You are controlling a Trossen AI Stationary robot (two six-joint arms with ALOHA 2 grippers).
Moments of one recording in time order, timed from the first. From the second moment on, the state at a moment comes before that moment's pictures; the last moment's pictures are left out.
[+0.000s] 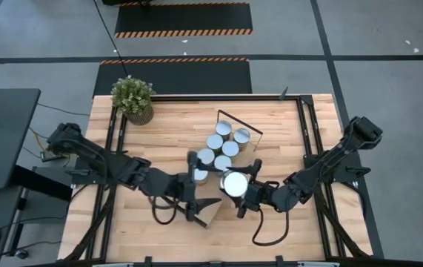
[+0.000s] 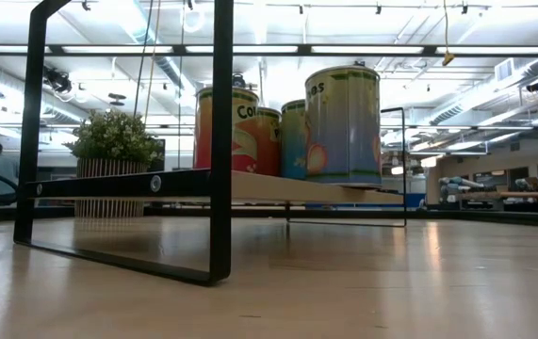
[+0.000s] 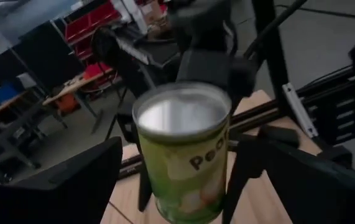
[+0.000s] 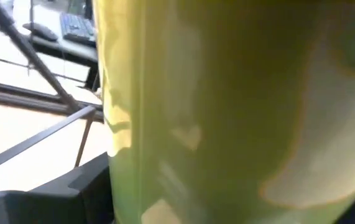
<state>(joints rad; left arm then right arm) -0.47 1.52 1.43 -0.07 -0.53 0.33 0.62 1.53 1.04 0.35 1.01 -0.30</state>
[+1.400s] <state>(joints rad) -0.43 1.57 1.43 -0.19 -0.36 0.09 0.55 1.56 1.04 0.38 0.61 -0.20</state>
